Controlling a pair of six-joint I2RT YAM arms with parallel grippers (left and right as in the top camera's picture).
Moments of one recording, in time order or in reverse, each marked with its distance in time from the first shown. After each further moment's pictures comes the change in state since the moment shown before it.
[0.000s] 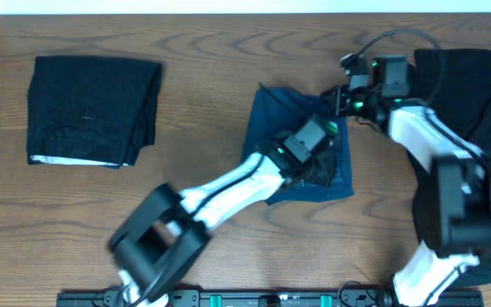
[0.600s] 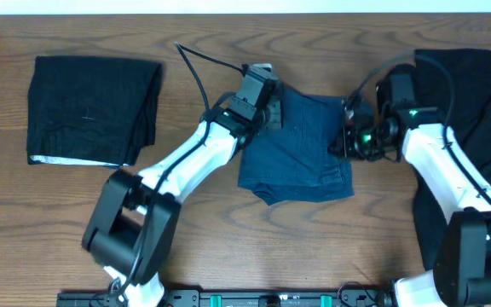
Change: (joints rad) left arm 0.295 0.028 -0.002 0.159 -0.197 0.051; right arm 0.035 -0.201 -0.126 -0.526 0.053 -0.040
